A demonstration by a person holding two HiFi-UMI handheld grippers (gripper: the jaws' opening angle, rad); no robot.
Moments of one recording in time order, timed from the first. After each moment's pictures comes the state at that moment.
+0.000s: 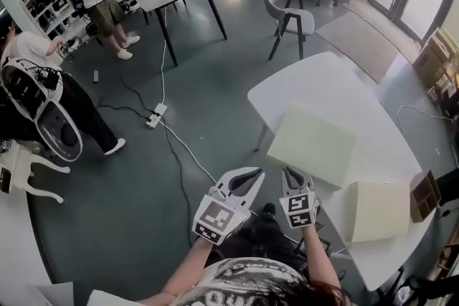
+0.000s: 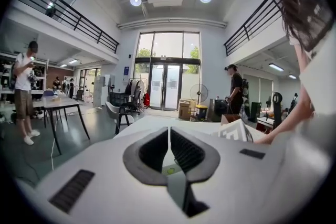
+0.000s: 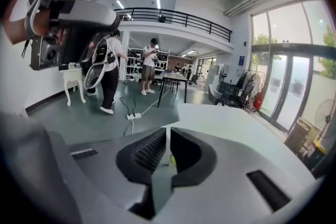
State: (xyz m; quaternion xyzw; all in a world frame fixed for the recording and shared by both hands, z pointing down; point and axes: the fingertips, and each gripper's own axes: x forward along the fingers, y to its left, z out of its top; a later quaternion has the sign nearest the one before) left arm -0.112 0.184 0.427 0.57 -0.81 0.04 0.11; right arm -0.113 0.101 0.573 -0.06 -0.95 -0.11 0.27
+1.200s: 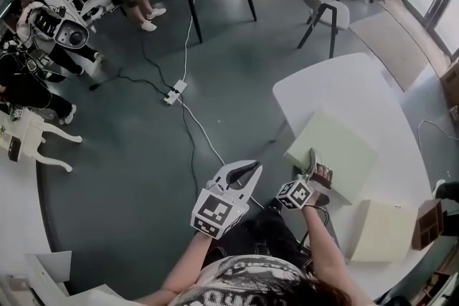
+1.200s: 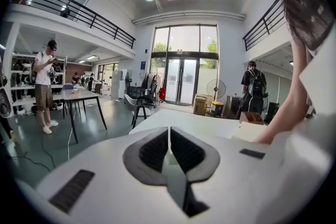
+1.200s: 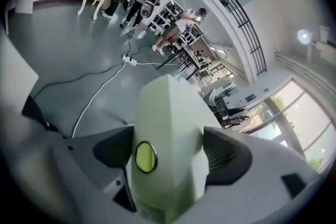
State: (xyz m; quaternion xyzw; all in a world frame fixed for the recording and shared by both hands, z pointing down) left arm -0.170 0.219 0.455 0.49 -0.86 0.04 0.16; right arm -0.185 0.061 0.674 -0.03 -0.80 -0.47 0.37
